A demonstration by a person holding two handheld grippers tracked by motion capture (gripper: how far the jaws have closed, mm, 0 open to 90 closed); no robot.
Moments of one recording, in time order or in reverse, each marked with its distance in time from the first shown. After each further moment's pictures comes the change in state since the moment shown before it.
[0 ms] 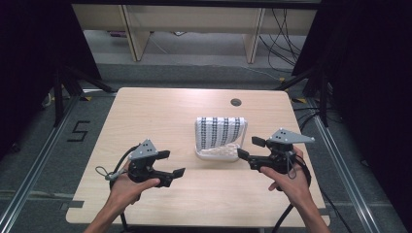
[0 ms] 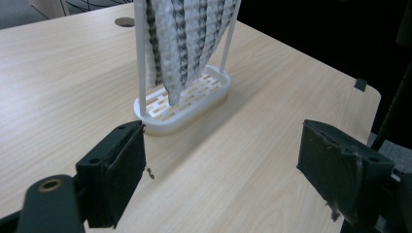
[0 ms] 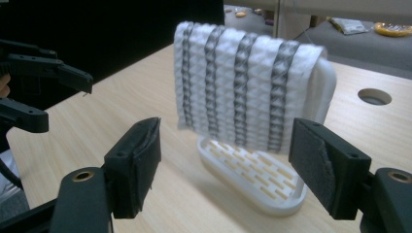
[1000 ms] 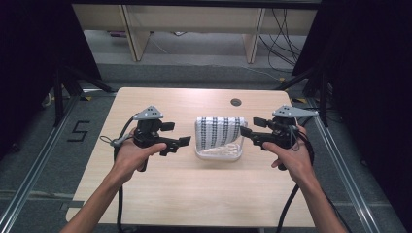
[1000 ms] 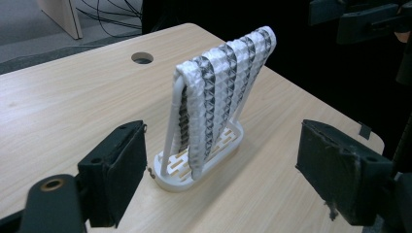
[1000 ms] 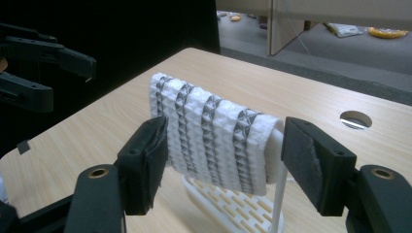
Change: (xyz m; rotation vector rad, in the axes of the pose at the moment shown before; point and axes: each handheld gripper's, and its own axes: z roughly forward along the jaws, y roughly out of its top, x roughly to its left) left arm 0.024 0.083 0.011 -0.020 0.003 -0.043; right arm -0.026 0.050 0.006 -0.002 -0.005 0.031
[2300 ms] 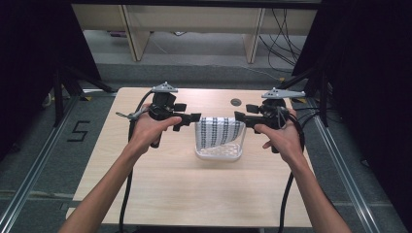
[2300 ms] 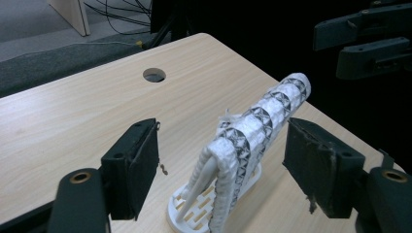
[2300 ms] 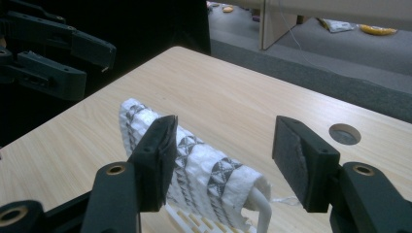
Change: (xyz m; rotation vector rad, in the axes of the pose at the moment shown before) left arm 0.020 0.052 0.039 0.034 0.033 -0.028; right arm -0.014 0.034 0.032 0.043 -0.036 -0.033
